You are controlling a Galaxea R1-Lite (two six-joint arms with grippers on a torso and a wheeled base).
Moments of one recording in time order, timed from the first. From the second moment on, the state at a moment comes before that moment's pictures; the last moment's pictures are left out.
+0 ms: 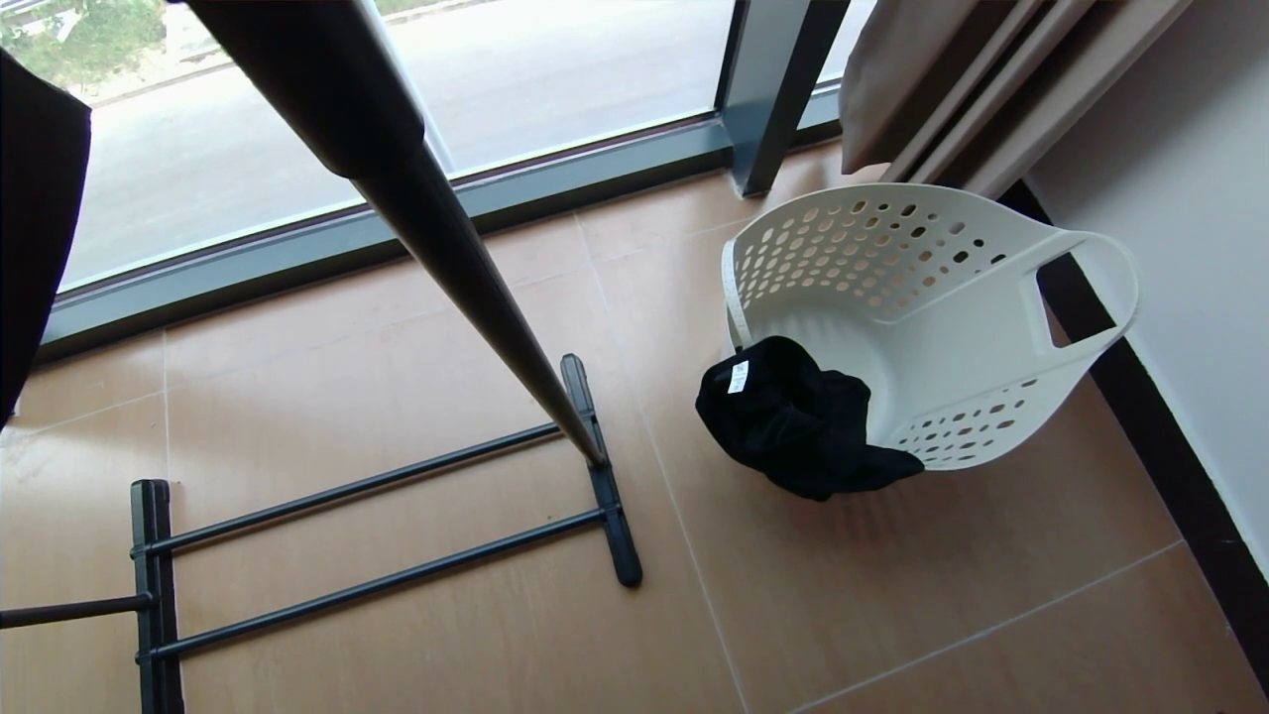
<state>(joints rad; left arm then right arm) -0.01 0.00 -0.01 0.04 -0.08 0.14 0.06 0.40 -0.12 -0.18 0.23 -0.08</state>
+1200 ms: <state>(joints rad) -0.01 0.00 -0.01 0.04 -0.07 0.07 0.36 1.69 -0.99 -0.25 0.01 -0.38</state>
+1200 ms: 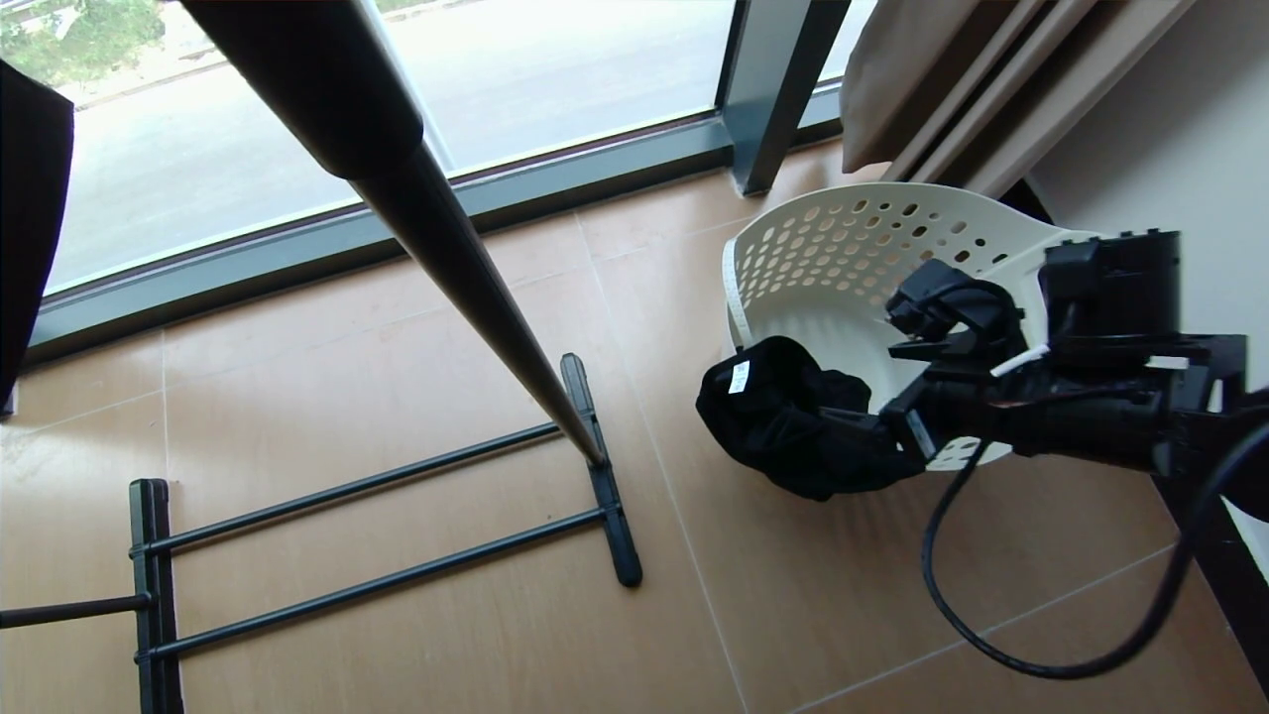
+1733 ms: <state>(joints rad) -0.01 0.00 -0.01 0.04 -0.07 0.07 0.38 1.91 -1.19 -0.24 -0.10 -0.38</state>
